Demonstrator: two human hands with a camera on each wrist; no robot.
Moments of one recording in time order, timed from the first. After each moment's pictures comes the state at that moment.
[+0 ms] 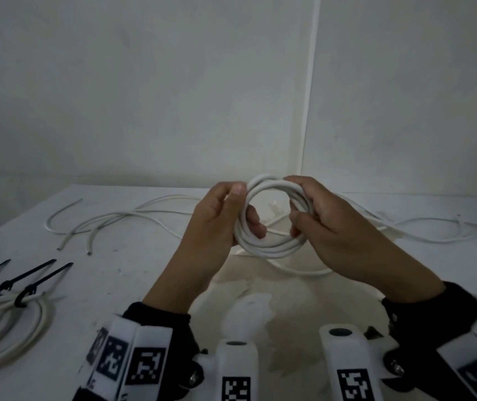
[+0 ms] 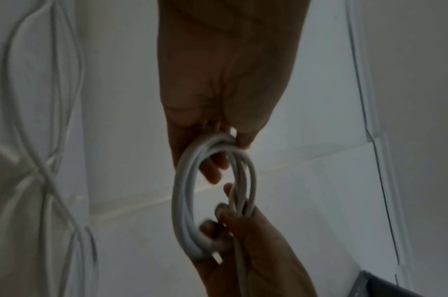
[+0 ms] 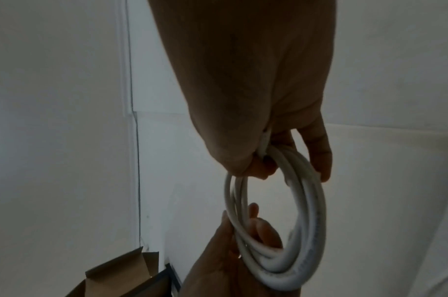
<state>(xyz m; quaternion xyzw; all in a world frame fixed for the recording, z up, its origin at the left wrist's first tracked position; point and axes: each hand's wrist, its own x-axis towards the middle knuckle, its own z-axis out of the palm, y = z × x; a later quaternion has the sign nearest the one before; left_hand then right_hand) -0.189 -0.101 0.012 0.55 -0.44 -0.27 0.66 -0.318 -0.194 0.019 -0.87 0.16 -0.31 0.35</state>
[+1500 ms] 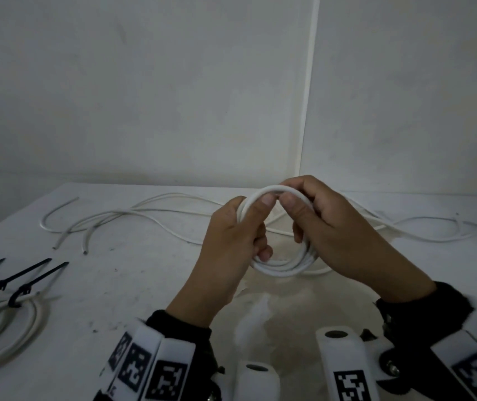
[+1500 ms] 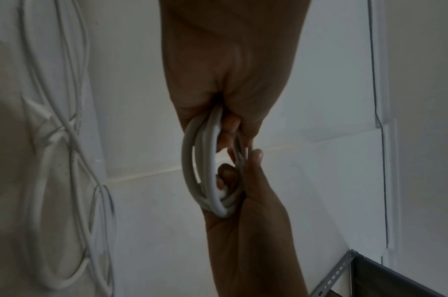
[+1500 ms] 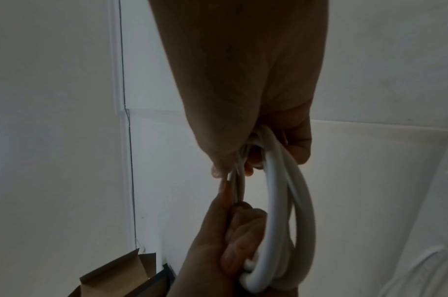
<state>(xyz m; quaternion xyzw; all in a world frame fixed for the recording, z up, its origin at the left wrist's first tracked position) -0.213 -0.109 0.007 0.53 -0.38 -0.29 0.70 -0.314 -0.194 0.016 -0.84 0.16 -0.34 0.40</state>
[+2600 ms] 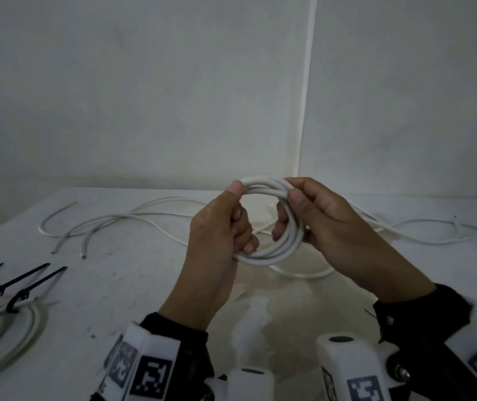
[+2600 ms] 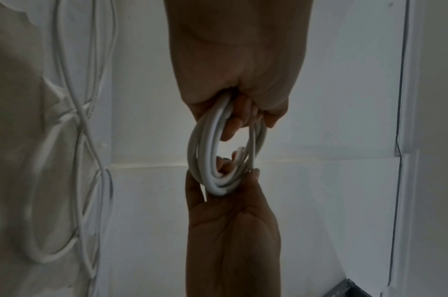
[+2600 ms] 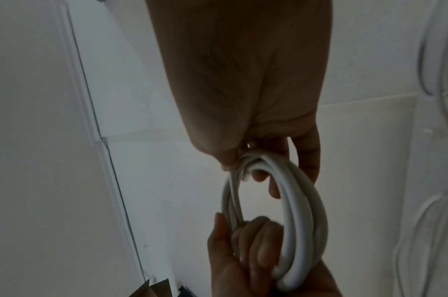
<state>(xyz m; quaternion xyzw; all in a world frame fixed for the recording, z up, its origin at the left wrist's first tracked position) -0.212 -0.108 0.015 0.44 -0.29 -0.34 0.78 -0.313 -0.198 0.014 -0.74 0.10 -0.33 0.58</state>
